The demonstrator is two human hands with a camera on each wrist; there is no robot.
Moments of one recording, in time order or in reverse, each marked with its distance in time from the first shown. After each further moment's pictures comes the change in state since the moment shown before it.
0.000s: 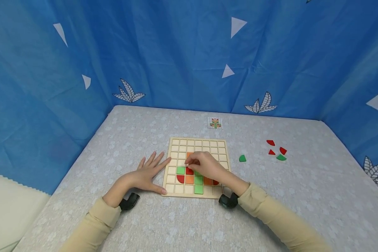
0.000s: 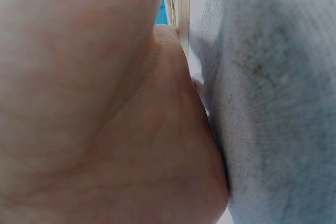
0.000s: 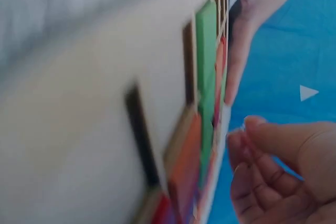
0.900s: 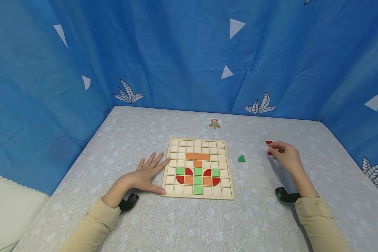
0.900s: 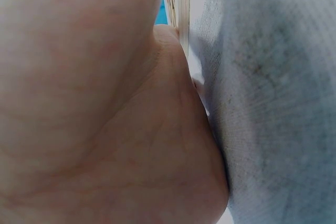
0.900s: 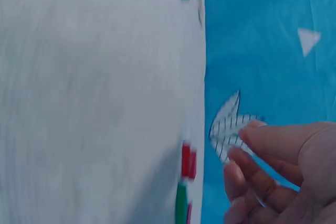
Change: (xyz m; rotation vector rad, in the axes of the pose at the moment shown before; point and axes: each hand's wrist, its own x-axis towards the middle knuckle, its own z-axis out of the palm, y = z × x) left_hand 0.001 -0.001 0.001 0.008 0.003 0.005; right_hand -0.146 0.130 -0.135 -0.190 0.500 0.644
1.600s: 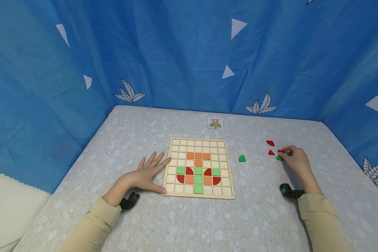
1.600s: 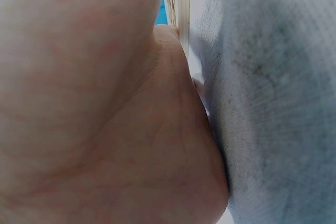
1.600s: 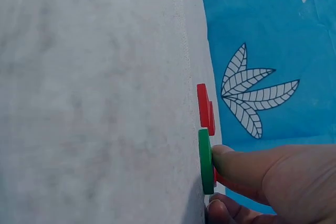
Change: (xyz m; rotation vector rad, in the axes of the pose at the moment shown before) left_hand 0.001 0.000 0.000 0.006 -0.009 -0.016; right_hand 0.000 0.024 -0.011 -0.131 -0.044 0.126
